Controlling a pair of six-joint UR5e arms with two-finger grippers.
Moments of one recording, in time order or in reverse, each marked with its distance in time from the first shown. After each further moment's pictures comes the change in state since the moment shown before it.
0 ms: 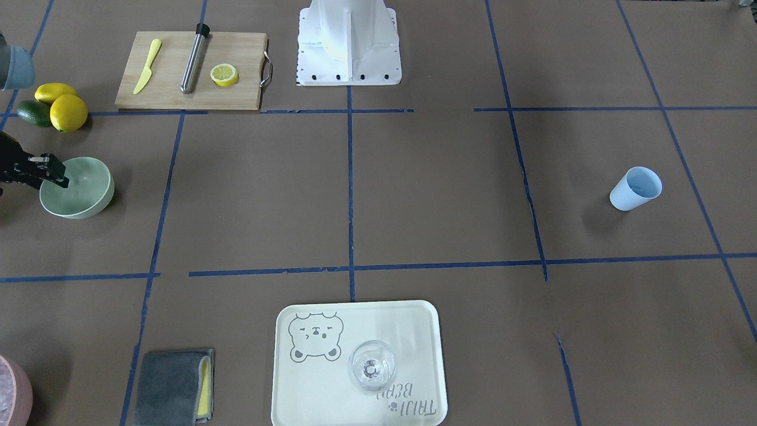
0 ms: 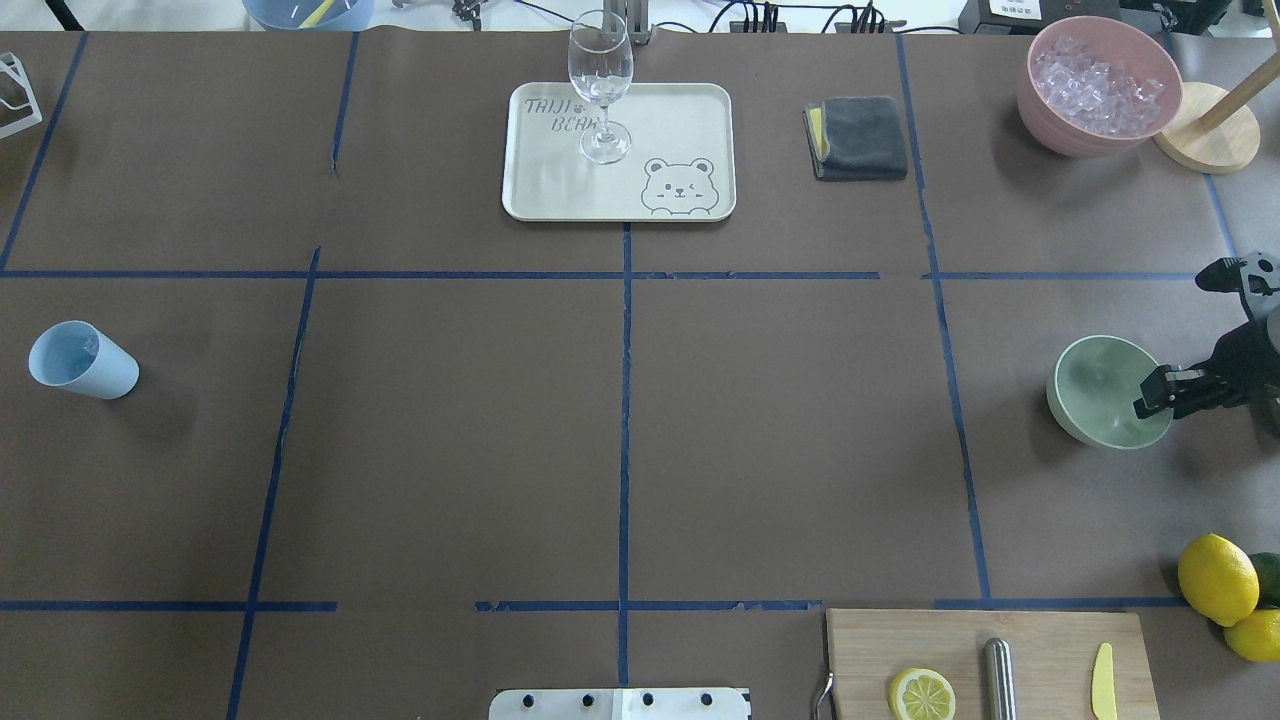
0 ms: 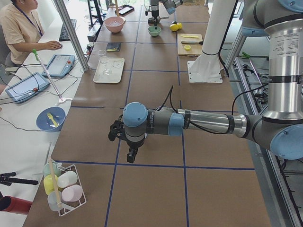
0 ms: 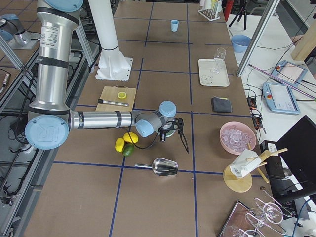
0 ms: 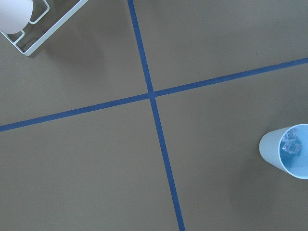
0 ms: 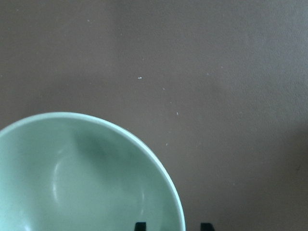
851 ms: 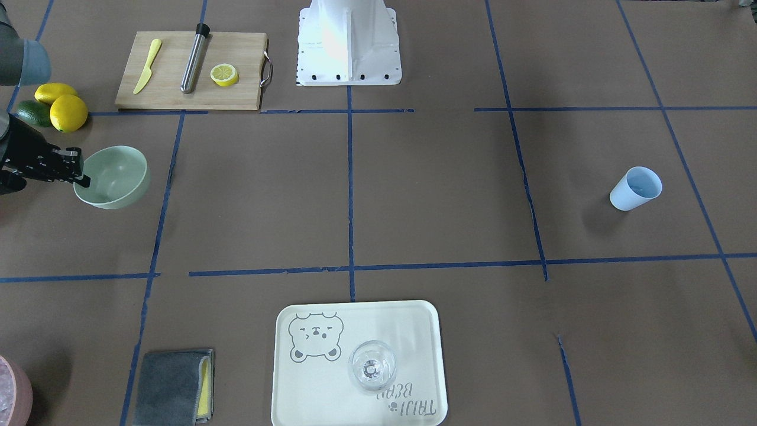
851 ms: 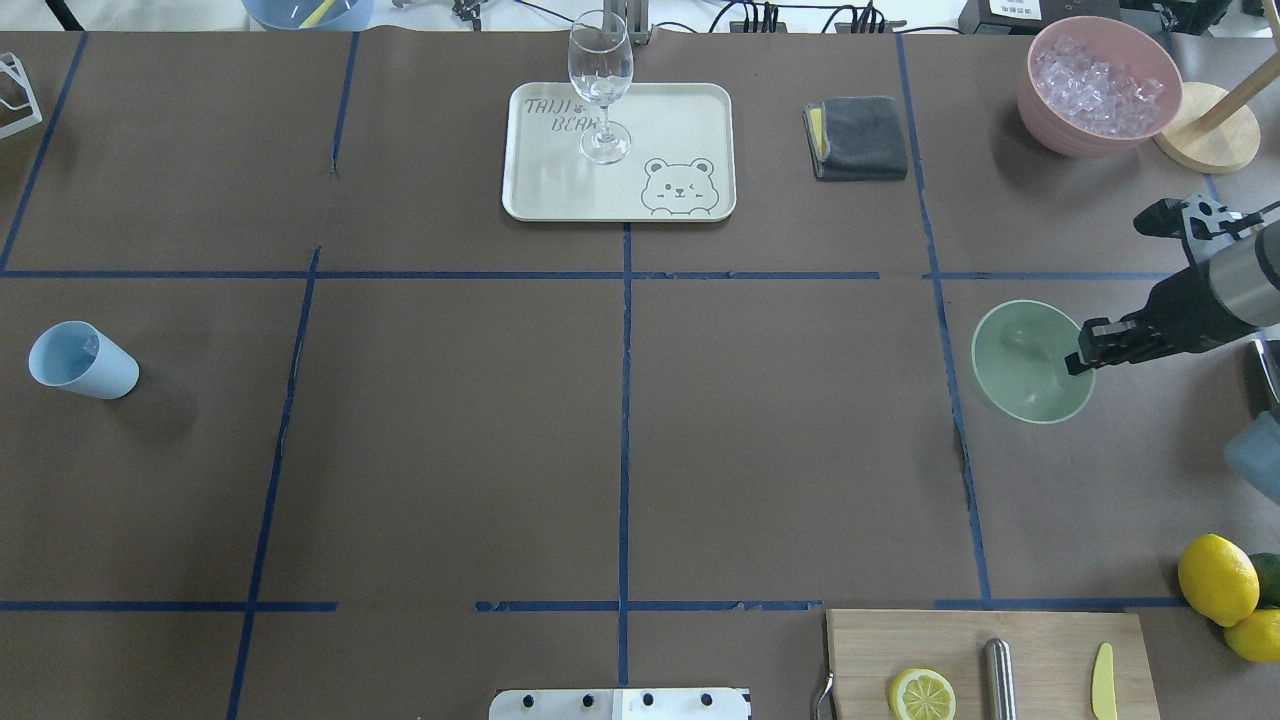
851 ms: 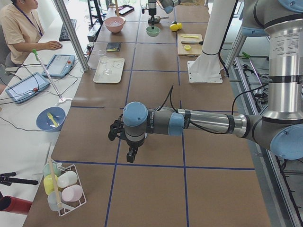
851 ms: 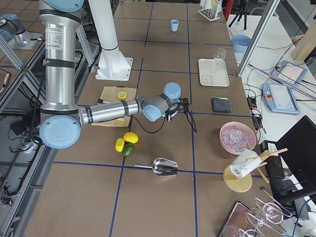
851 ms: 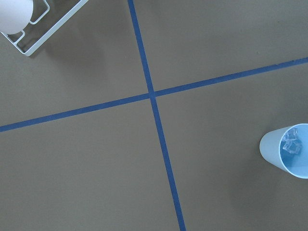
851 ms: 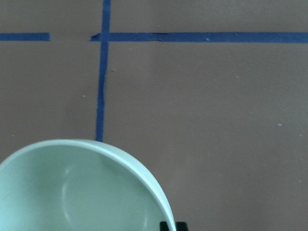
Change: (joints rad) left arm -0.001 -0.001 -0.006 -0.001 -0.004 0.002; right arm -0.033 0.127 0.116 -0.010 0.057 0.161
